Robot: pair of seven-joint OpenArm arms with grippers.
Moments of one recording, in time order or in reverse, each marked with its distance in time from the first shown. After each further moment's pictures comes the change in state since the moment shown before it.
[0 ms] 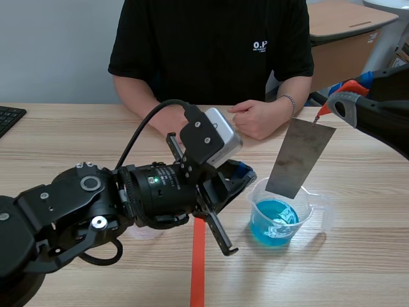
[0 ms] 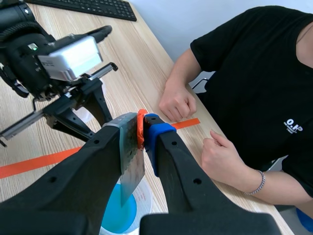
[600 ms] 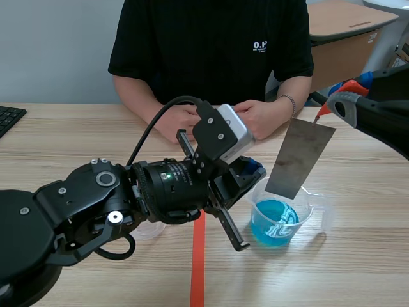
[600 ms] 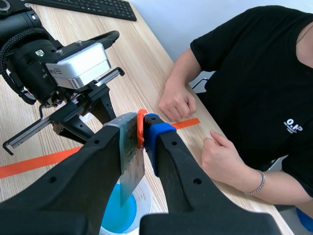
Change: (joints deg) left arm -1.4 2.3 0.8 -1.7 1.0 0.0 -0.3; right arm 0.0 0.0 0.0 0.0 0.0 0.0 0.0
